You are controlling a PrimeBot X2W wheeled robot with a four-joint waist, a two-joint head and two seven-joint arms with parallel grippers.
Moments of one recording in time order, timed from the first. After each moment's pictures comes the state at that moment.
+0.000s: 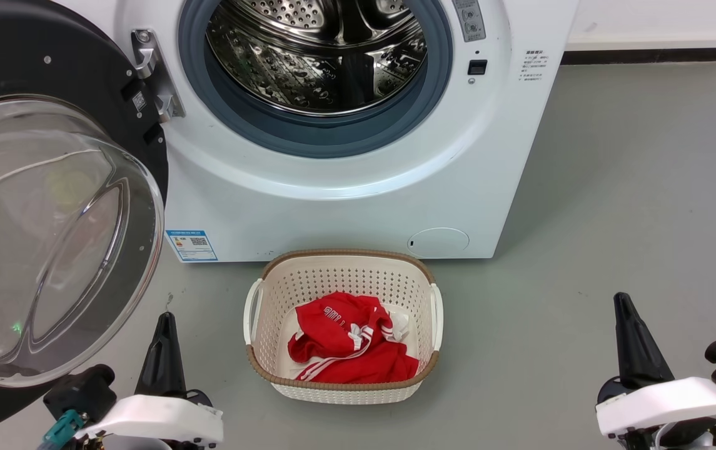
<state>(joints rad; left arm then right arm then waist) 0.01 0.05 0.04 0.10 -0.45 -0.01 -0.17 -0.01 -0.06 -0.04 0.13 0.49 0.13 -0.15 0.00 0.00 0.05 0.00</state>
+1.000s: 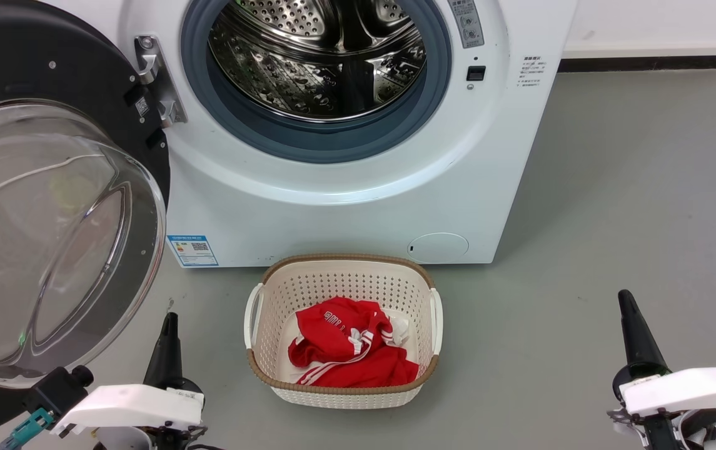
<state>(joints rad) -0.03 0.05 0.07 0.16 -0.90 -0.05 -0.06 -0.04 -0.06 -0.05 0.18 0.94 0.13 -0.06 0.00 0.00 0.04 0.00</state>
